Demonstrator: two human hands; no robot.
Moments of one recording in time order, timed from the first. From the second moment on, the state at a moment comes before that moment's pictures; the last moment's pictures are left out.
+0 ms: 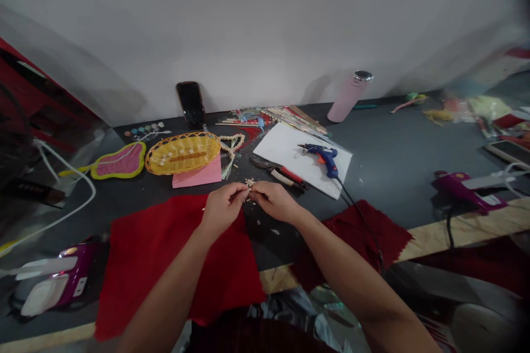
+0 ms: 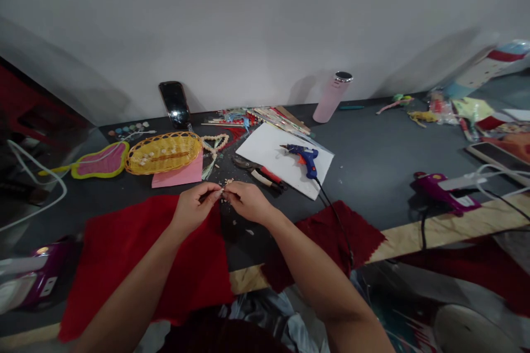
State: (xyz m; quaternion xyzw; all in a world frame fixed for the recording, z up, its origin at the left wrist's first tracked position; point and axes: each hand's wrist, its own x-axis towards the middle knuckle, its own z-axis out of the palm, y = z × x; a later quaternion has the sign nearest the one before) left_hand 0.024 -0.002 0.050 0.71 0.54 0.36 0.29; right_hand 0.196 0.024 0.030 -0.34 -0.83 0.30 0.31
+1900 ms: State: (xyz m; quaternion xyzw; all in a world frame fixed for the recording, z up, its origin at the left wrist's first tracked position) left_hand 0.025 -0.005 0.052 0.77 0.55 0.26 0.18; right_hand 0.196 0.020 0.037 -0.39 -0.76 0.36 0.38
